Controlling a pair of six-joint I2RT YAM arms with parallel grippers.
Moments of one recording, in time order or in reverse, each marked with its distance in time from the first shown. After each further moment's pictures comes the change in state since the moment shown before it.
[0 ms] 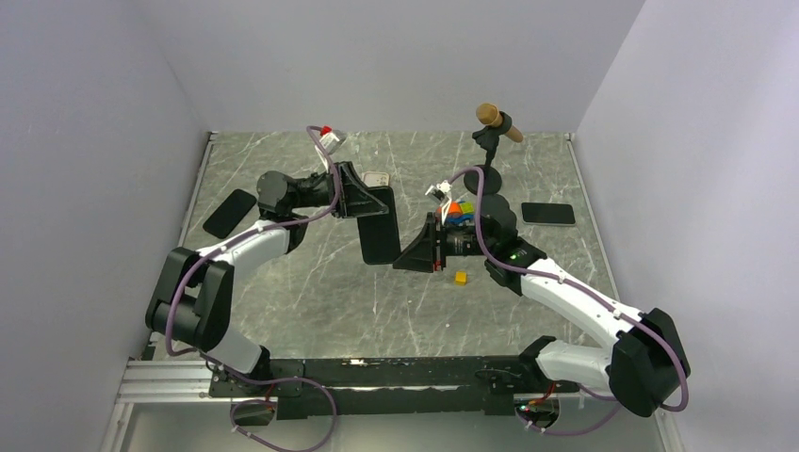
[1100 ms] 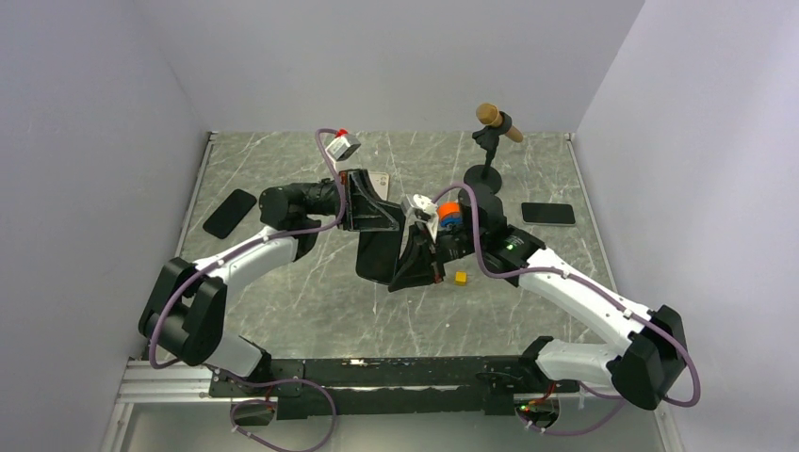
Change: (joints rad) left arm -0.154 -0.045 0.024 0.199 -0.007 -0.285; right arm 0.102 0.032 0.187 -0.259 -0.225 -0.466
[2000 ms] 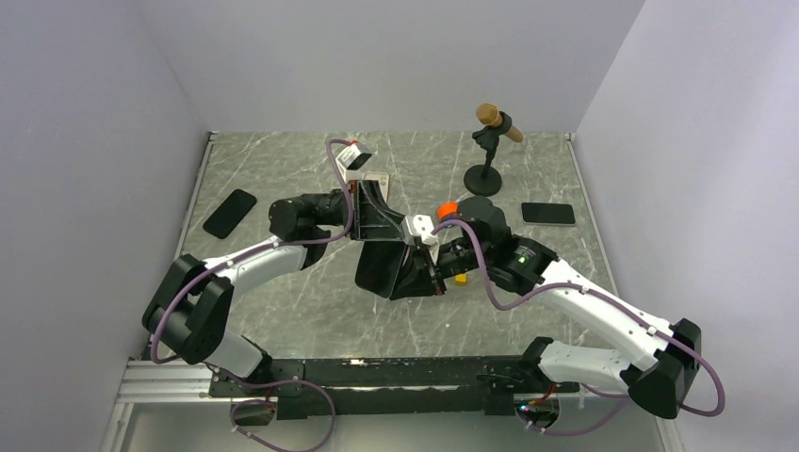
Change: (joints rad) left arm -0.082 0.001 -0.039 0.087 -0.085 -0.081; right arm 0.116 -0.105 0.055 -0.245 0.188 -0.277
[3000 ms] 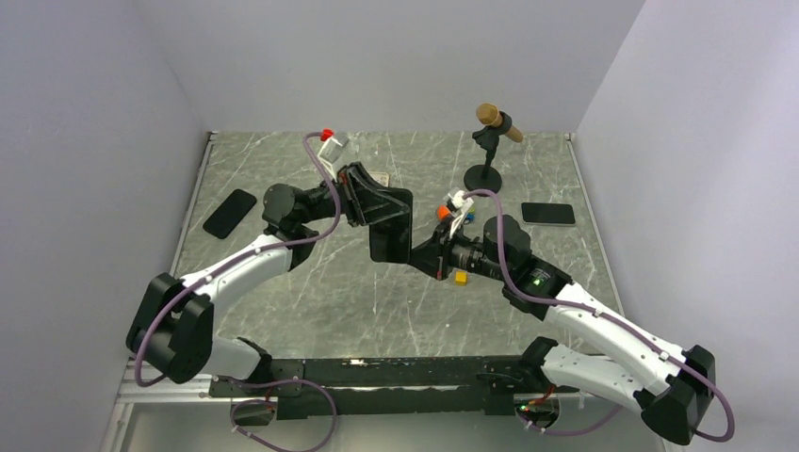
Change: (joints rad) left arm 0.039 -0.129 0.003 -0.431 -0.177 0.560; right arm -0.034 -0.171 -0.216 0.203 0.619 0.552
